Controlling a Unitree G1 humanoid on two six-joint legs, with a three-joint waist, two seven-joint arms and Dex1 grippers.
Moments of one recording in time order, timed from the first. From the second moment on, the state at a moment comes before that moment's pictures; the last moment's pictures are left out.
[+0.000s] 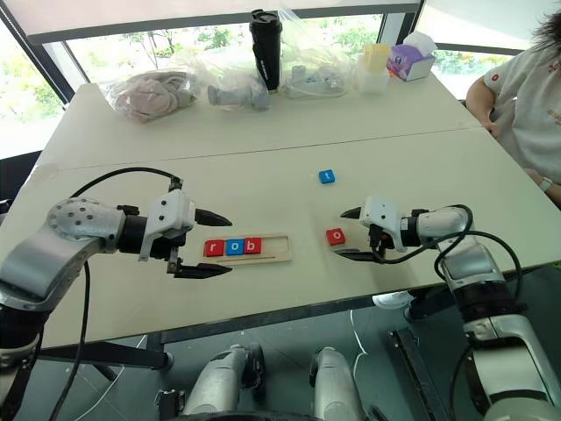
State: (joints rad) left arm -0.41 0.90 -0.12 -0.42 -0.40 0.60 -1.14; right arm -0.57 -0.69 0.16 0.46 0.11 -0.08 1.28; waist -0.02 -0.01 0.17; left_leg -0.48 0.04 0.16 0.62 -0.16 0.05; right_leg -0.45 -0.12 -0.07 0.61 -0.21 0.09
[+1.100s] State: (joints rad) left arm -0.33 0.92 -0.06 -0.44 -0.41 0.62 -1.06; right arm -0.65 -0.47 0.32 0.15 0.14 0.38 1.19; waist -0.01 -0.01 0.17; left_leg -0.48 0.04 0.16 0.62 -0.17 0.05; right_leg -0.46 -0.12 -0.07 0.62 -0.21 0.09
